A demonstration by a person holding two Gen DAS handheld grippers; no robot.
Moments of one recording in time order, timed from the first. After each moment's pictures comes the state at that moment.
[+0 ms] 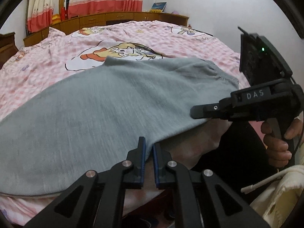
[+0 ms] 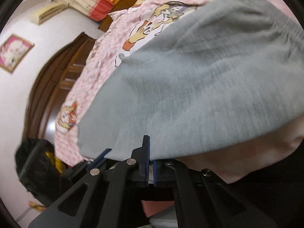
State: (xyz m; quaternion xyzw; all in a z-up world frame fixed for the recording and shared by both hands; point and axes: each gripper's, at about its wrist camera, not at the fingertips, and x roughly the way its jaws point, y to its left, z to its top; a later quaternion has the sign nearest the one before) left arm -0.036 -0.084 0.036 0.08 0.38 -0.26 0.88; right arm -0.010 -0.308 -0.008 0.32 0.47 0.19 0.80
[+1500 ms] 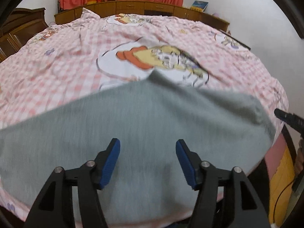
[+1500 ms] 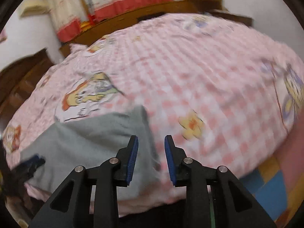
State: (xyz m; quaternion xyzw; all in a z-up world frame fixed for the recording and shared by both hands) left arm 0.059 -0.077 0.069 0.01 0.43 -0.13 0.89; right arm -0.004 -0.432 0.070 0.16 0.39 -0.02 0.91
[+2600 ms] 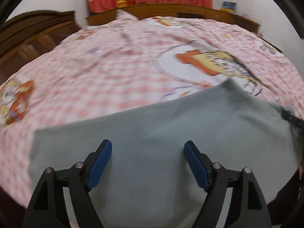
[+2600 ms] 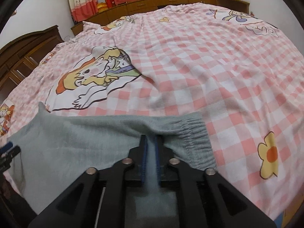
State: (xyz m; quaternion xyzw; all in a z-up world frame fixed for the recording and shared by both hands) left arm 0.068 0.012 0.057 0.05 0.42 0.02 0.91; right arm 0.082 -0.383 0.012 0.11 0.42 0.01 0.90
